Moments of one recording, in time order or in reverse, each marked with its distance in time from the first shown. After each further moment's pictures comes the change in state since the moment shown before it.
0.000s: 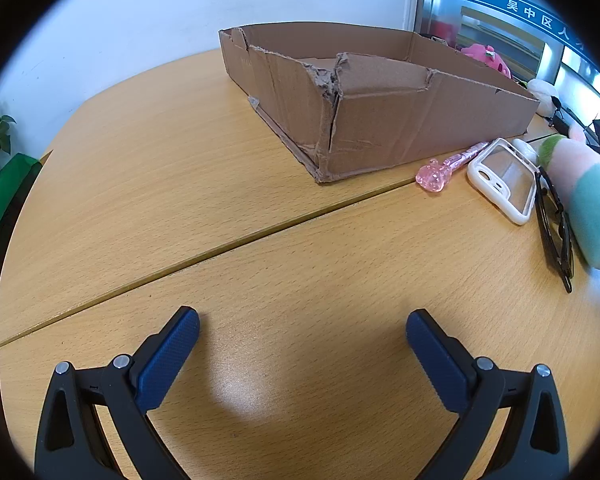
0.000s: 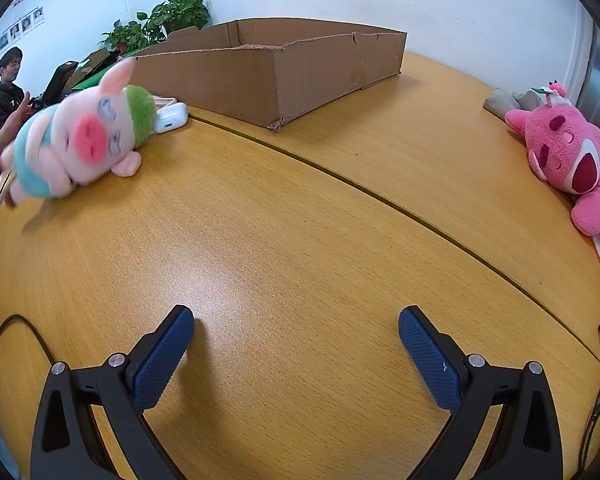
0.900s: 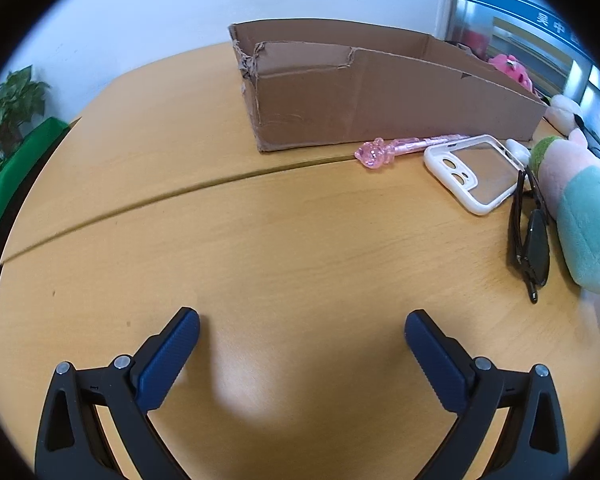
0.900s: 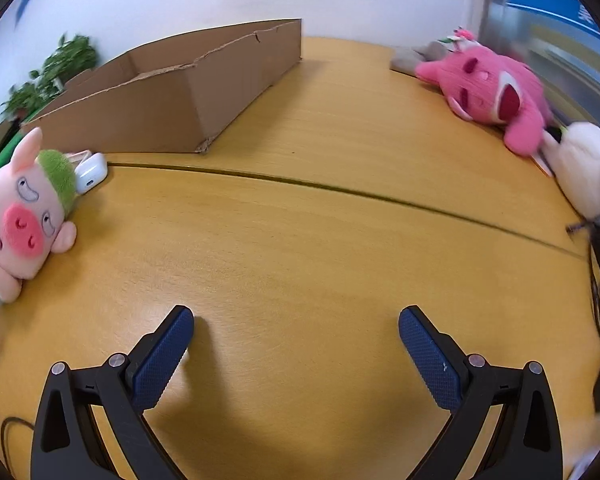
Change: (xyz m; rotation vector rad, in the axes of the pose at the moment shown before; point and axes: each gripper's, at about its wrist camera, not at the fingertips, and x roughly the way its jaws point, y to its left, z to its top) left arm -0.019 -0.072 -0.018 -0.166 -0.003 0.111; right arm 0.010 0.021 0.014 0.346 0.008 -0.246
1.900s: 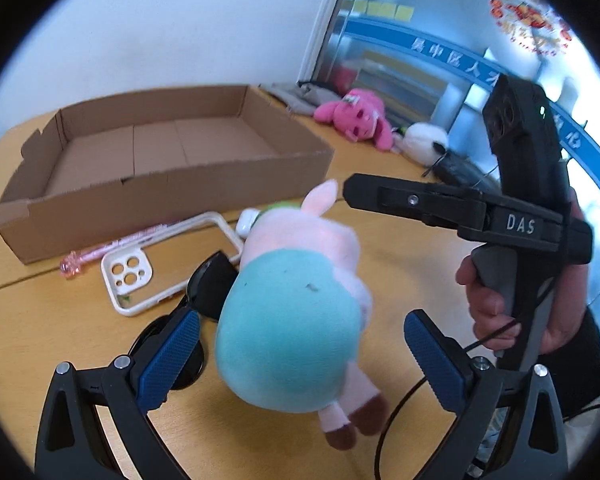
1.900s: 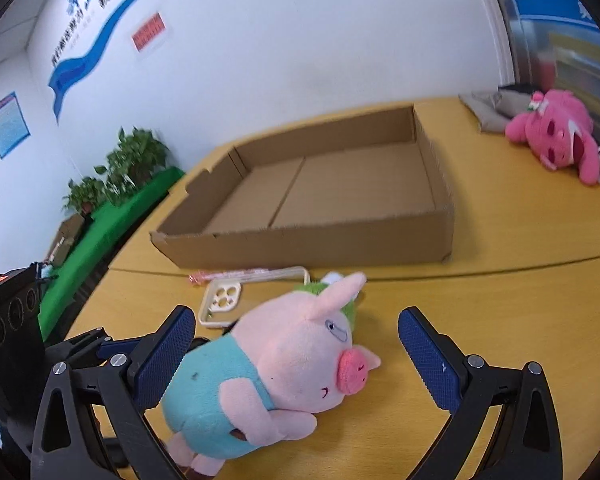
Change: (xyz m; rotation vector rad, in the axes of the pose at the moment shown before) left arm -0.041 -0.217 0.048 0.093 -0.094 -0.383; right arm -0.067 0.163 0.064 0.222 -0.216 0.278
